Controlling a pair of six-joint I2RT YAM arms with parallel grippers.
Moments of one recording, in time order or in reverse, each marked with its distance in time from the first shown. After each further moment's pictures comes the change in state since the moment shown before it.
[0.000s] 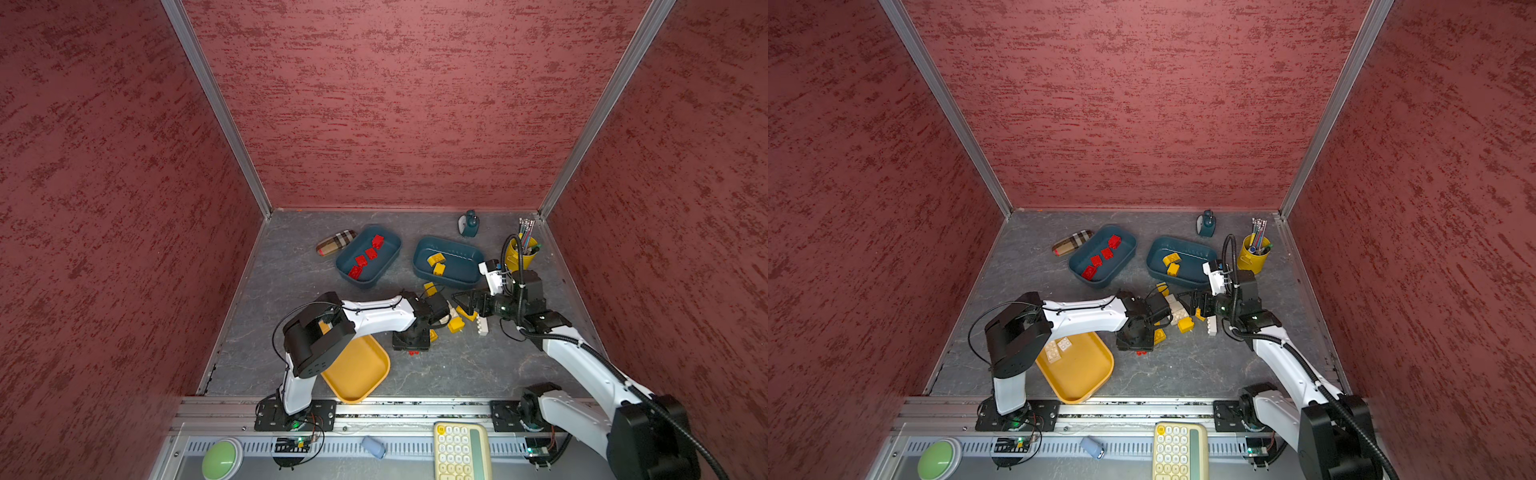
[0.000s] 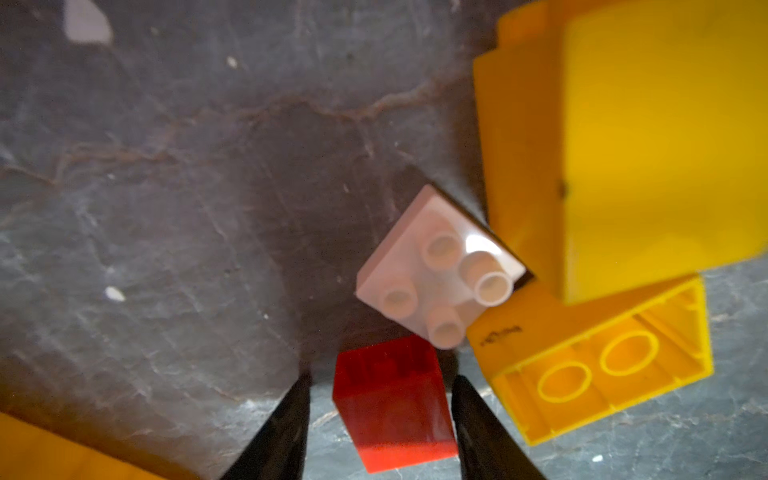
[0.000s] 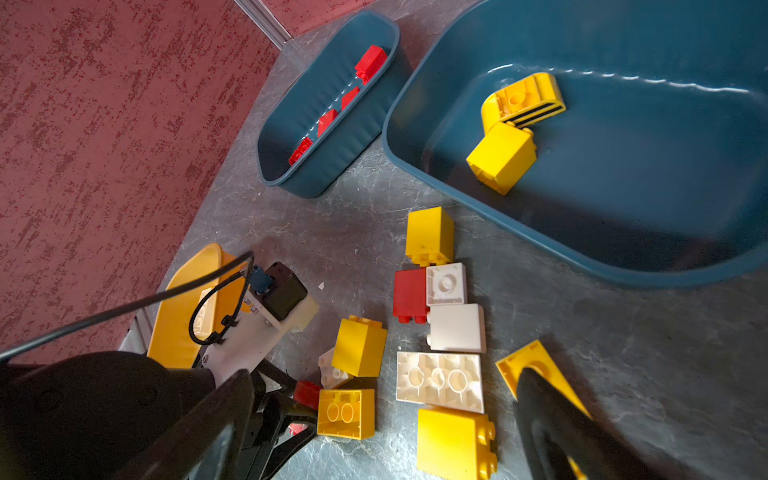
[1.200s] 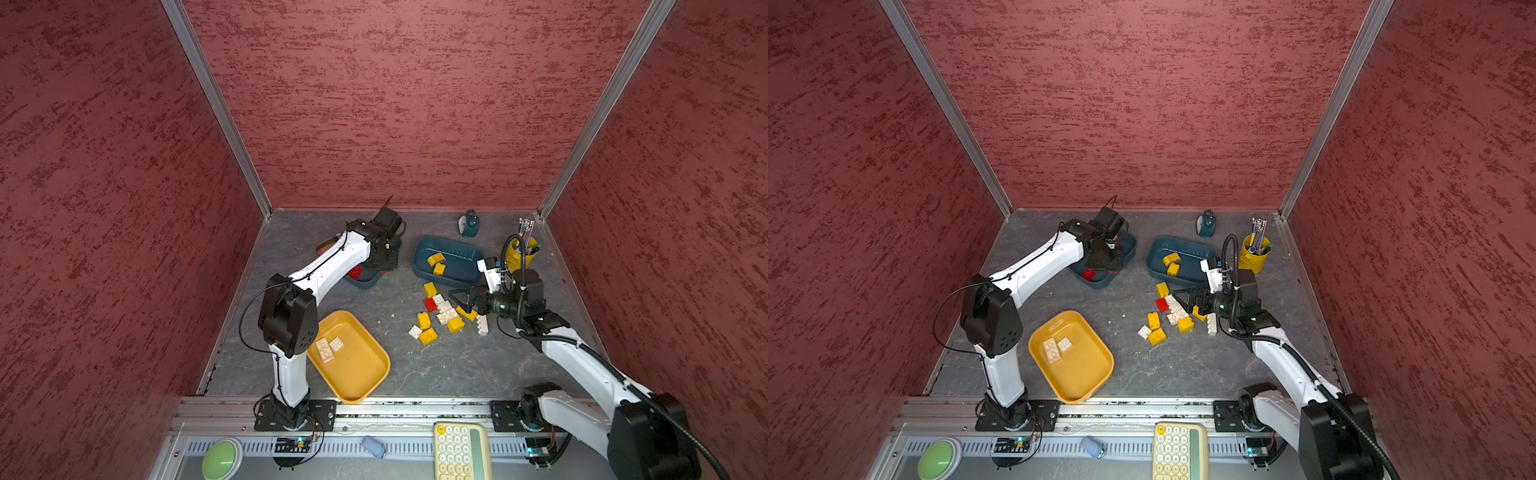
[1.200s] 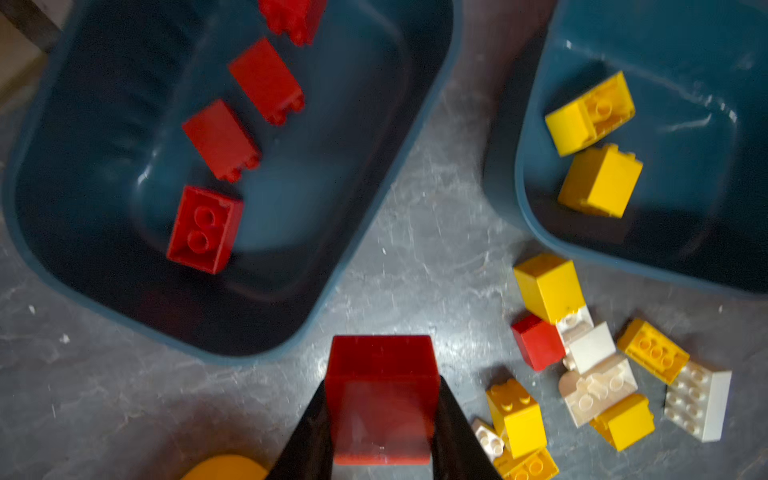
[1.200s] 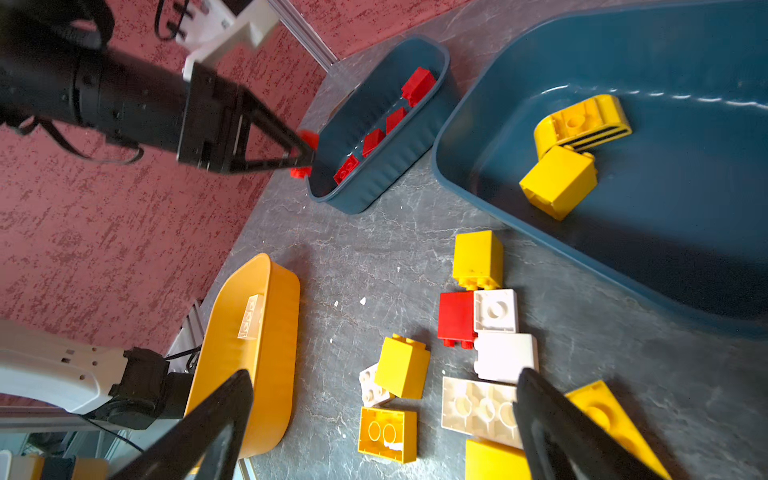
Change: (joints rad) left arm 0.510 -0.004 0.464 -0.148 -0.049 0.526; right arm 0.021 0.013 -0.016 0.130 -0.087 0.091
